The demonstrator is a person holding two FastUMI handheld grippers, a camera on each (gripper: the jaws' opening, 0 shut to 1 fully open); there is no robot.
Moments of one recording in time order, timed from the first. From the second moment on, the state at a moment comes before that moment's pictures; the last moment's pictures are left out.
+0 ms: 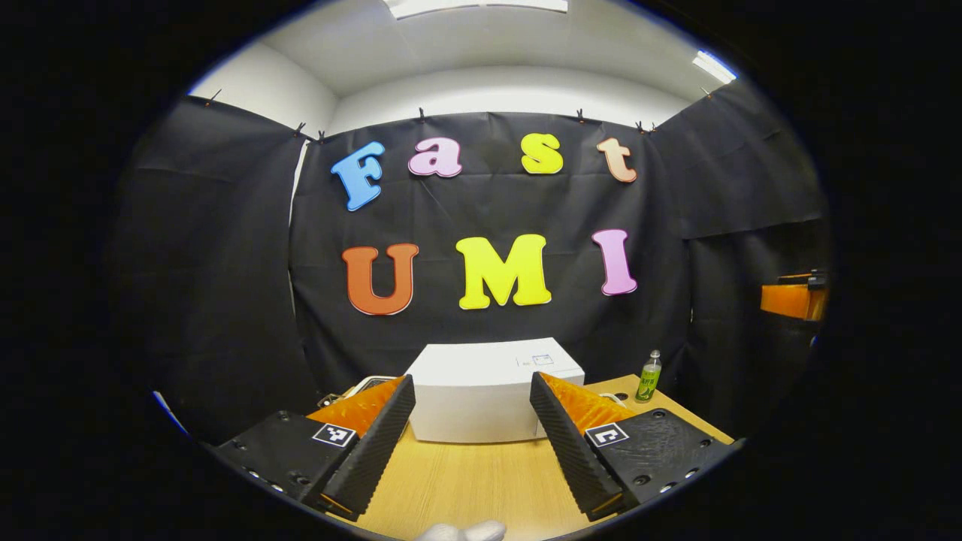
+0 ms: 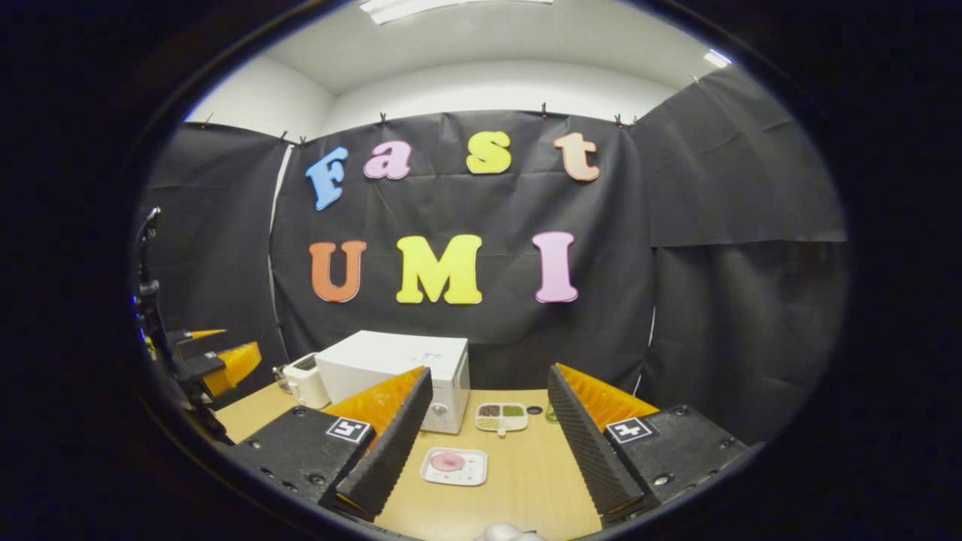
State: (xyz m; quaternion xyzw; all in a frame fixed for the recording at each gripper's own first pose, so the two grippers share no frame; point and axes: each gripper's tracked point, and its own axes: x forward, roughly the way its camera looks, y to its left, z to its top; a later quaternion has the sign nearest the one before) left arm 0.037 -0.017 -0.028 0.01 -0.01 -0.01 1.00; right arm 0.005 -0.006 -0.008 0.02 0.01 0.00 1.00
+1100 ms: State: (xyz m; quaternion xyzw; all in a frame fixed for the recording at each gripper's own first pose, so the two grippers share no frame) left arm 0.304 -0.146 -0.247 -0.01 0.07 -0.04 1.00; right arm 0.010 -0.101 -0.042 -0.05 0.09 -0.07 0.99
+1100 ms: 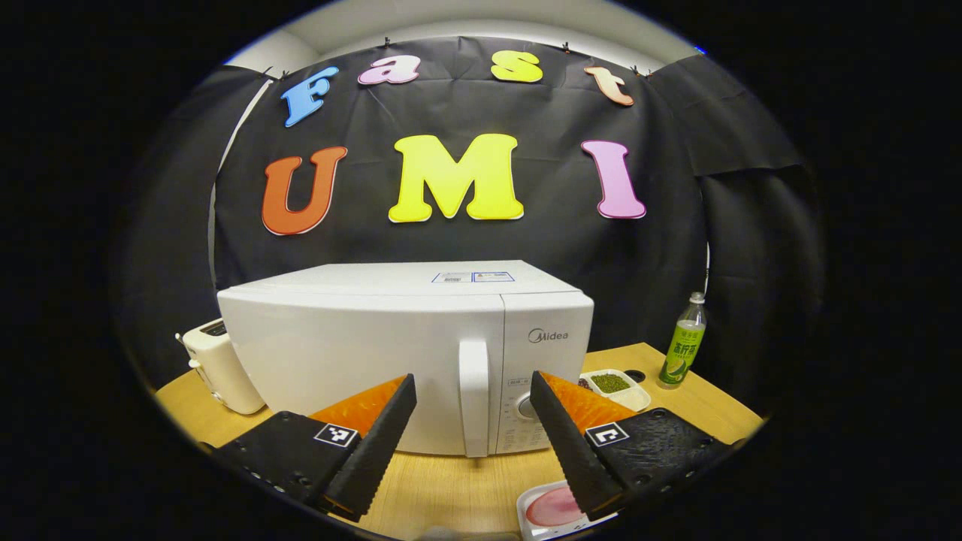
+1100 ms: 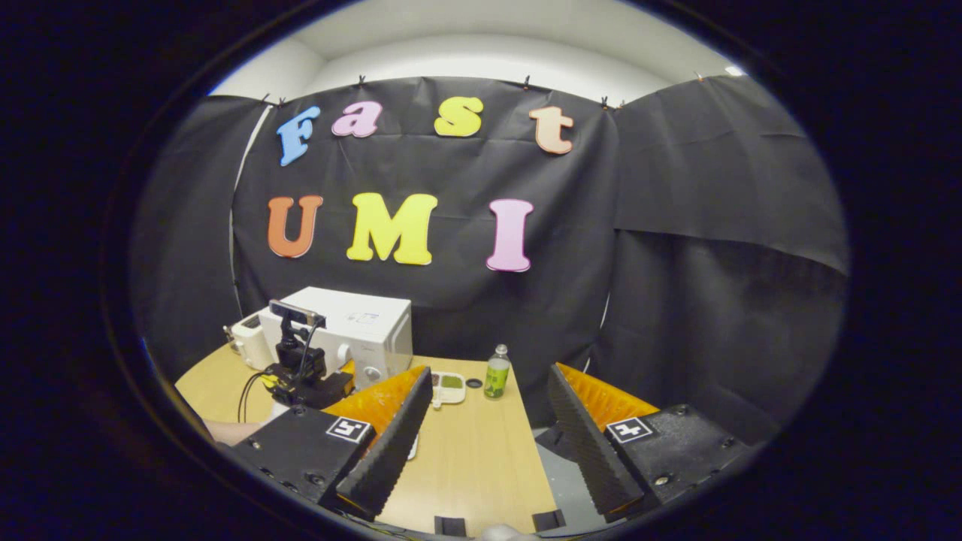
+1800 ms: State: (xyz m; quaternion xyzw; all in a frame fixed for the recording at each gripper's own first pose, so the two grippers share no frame) left arm 0.322 -0.149 -0.266 -0.01 0.09 -0.05 0.99; right arm 0.028 -0.106 -0.061 -0.04 0.13 -0.04 0.99
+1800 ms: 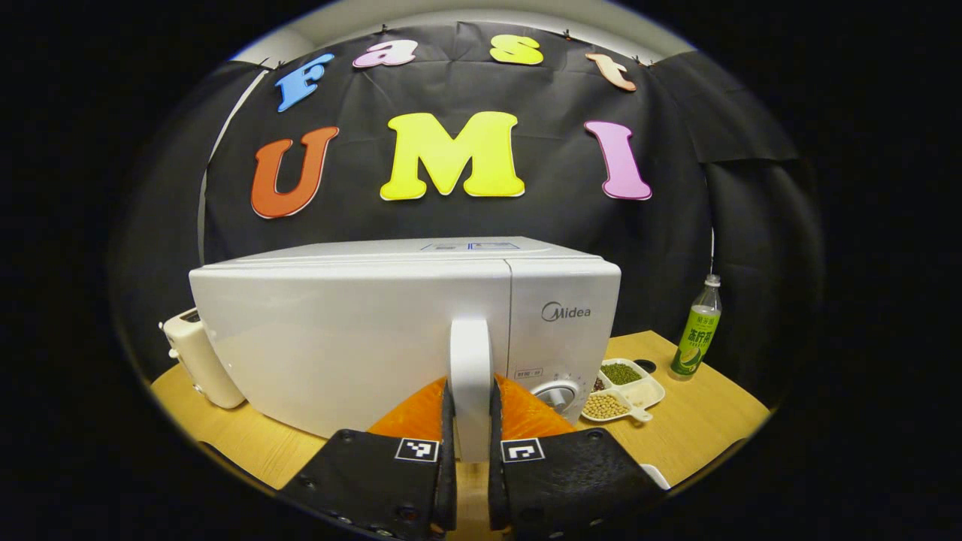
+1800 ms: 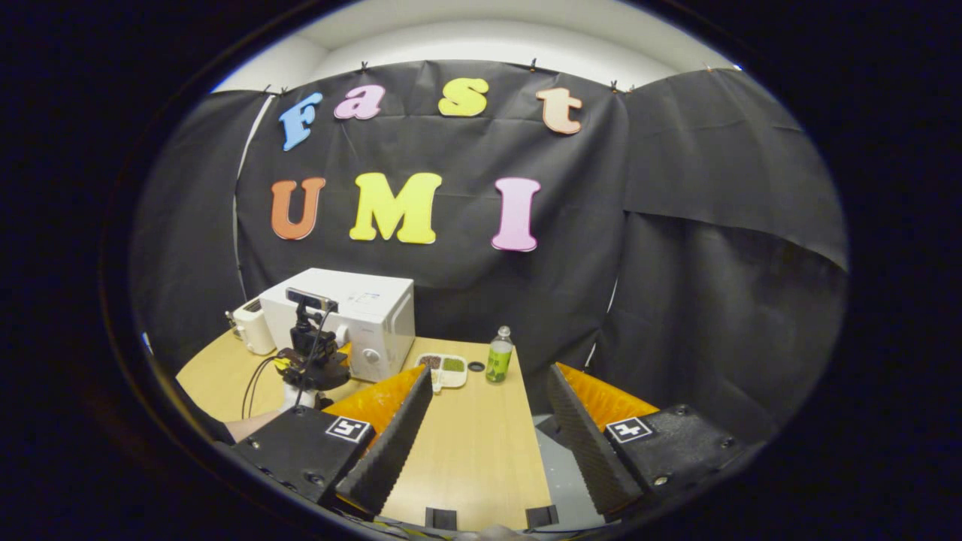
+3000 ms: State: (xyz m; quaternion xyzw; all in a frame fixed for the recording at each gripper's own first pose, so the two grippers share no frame) left arm 0.125 -0.020 -0.281 0.01 0.12 -0.04 0.99; right arm 0.033 0.034 -0.051 -0.04 0.11 0.13 0.98
